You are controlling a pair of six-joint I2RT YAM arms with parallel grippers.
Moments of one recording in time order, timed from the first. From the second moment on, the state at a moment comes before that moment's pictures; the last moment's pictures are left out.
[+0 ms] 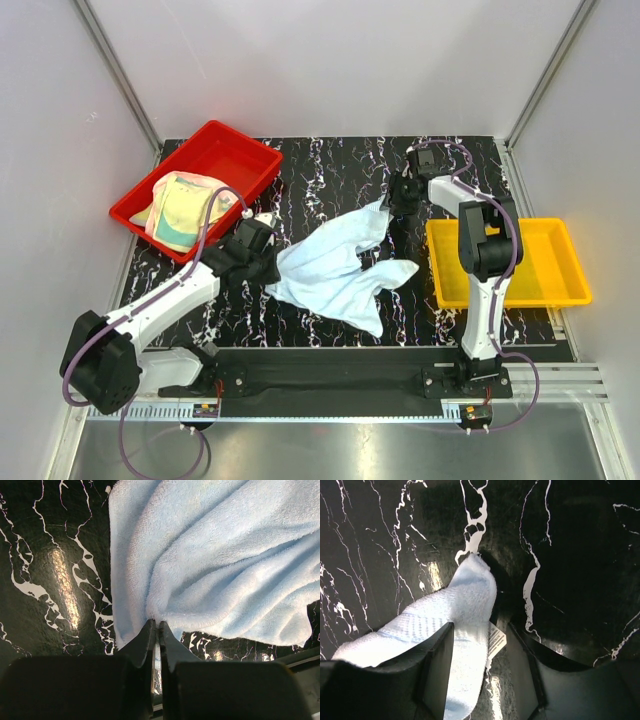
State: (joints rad) left arm -0.59 1.20 0.79 -0.54 -0.03 -0.56; right arm 0.19 2.13 1.53 -0.36 -0.21 0.41
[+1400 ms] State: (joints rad) left arm -0.61 1.02 0.73 -0.61 0.26 -0.54; right arm 0.21 1.92 1.50 -0.60 -0.34 0.35
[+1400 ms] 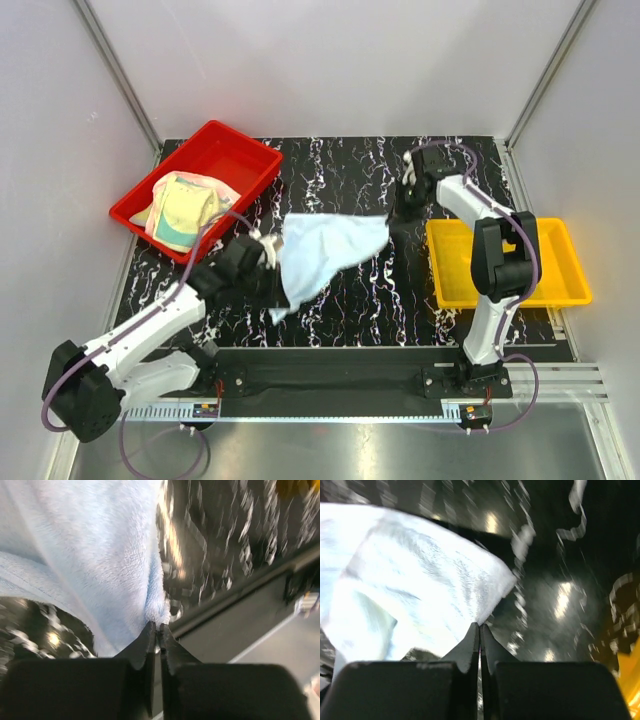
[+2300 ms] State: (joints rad) left arm -0.33 1.75 1.26 -0.59 0.08 -0.42; right arm 0.21 1.80 1.31 -0.59 -0.26 0.32
